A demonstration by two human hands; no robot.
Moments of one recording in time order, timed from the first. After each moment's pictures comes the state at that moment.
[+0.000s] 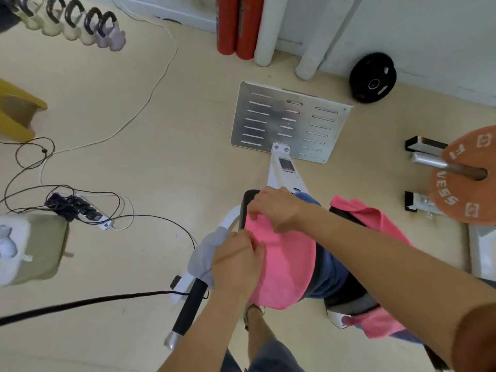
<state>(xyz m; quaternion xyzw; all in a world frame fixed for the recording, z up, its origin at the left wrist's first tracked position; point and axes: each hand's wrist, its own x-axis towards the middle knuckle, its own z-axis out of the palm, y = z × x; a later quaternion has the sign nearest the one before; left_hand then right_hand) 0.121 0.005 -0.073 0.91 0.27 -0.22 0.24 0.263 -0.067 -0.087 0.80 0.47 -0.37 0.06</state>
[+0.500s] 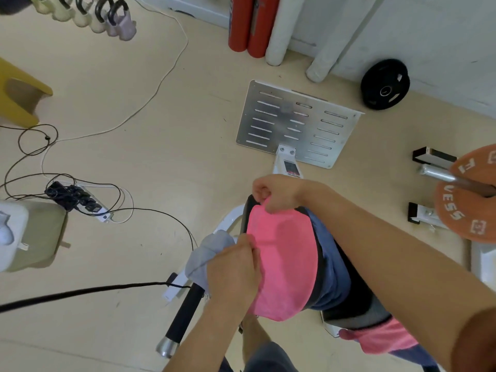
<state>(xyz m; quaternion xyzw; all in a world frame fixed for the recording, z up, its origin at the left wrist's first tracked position) 0.114 0.009 -0.090 0.91 0.26 -0.10 0.29 0.315 -0.042 -0.093 0.81 0.32 -0.49 -0.10</state>
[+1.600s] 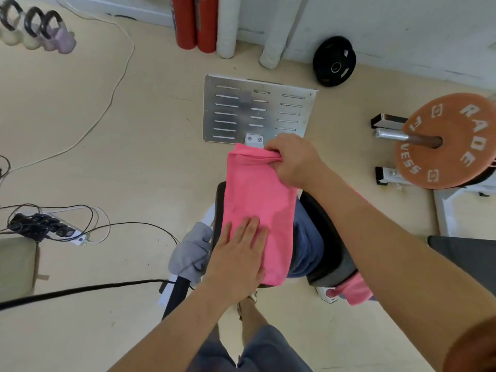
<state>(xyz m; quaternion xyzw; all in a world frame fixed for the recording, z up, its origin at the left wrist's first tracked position) 0.101 -0.014 -0.112 0.97 -0.14 -0.14 0.13 0.309 -0.118 -0.052 0.95 0.23 -0.18 -0.10</state>
